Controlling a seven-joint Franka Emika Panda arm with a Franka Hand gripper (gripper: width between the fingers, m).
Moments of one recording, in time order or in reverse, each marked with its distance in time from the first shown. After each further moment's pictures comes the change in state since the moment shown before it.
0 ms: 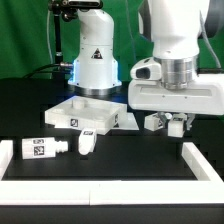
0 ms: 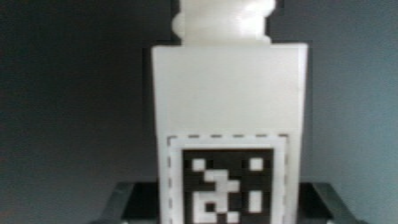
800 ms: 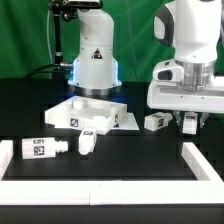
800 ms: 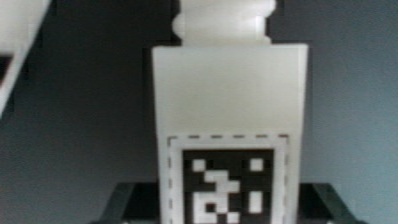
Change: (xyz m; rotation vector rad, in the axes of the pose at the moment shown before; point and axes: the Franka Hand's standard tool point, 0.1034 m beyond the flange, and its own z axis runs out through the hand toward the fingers) arm -0.053 -0.005 0.028 -0.049 -0.017 -0.102
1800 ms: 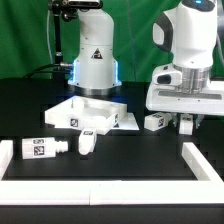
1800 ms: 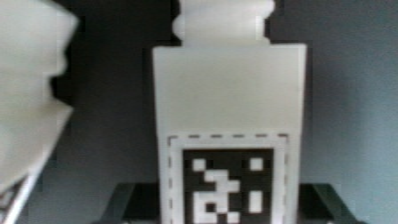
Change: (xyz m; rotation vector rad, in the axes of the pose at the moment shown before) arm -0.031 0.011 0.017 -0.018 0.003 -0.035
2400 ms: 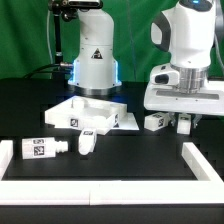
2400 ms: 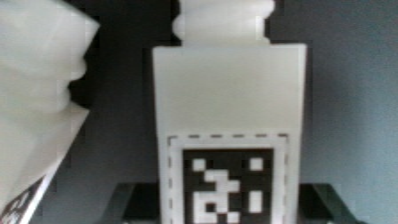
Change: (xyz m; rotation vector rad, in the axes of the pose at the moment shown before) arm 0.001 0.002 0.000 0.000 -0.001 0.004
